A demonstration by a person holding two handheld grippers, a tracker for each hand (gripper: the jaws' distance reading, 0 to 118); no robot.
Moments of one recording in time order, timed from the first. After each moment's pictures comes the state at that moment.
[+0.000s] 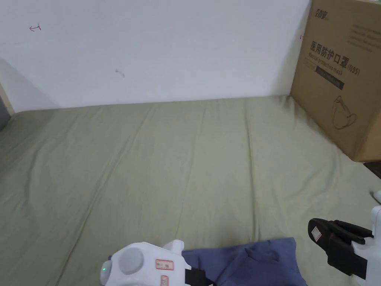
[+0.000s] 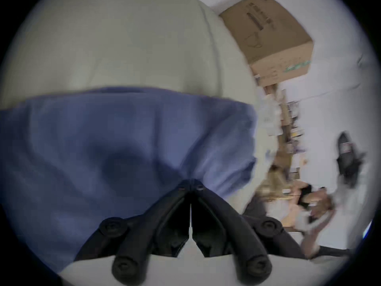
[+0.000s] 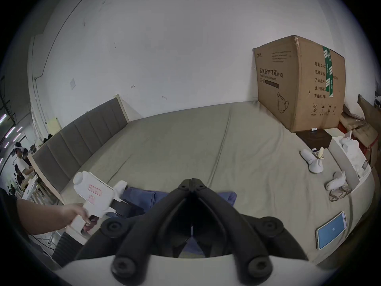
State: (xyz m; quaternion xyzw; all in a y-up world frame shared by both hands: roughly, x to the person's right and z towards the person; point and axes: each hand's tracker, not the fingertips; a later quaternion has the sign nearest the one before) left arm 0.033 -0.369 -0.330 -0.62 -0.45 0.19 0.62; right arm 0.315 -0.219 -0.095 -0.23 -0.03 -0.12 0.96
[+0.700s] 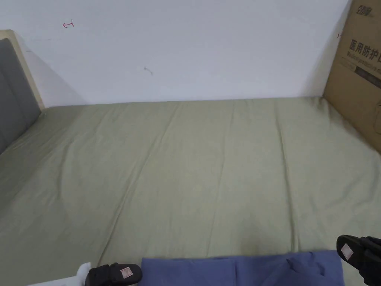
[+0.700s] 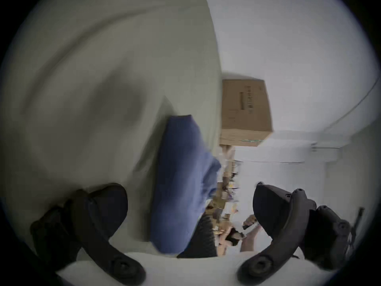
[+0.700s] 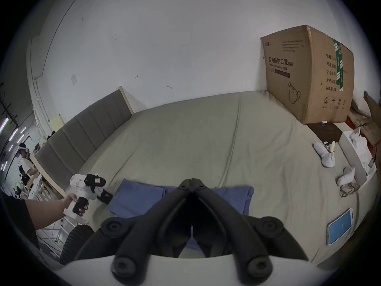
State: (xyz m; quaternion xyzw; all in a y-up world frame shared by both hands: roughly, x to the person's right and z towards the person) left arm -0.201 -0.454 -0.392 -0.53 -0.43 0.47 0.56; right arm 0.288 -0.223 -0.127 -0.28 -0.01 -0.13 0.95
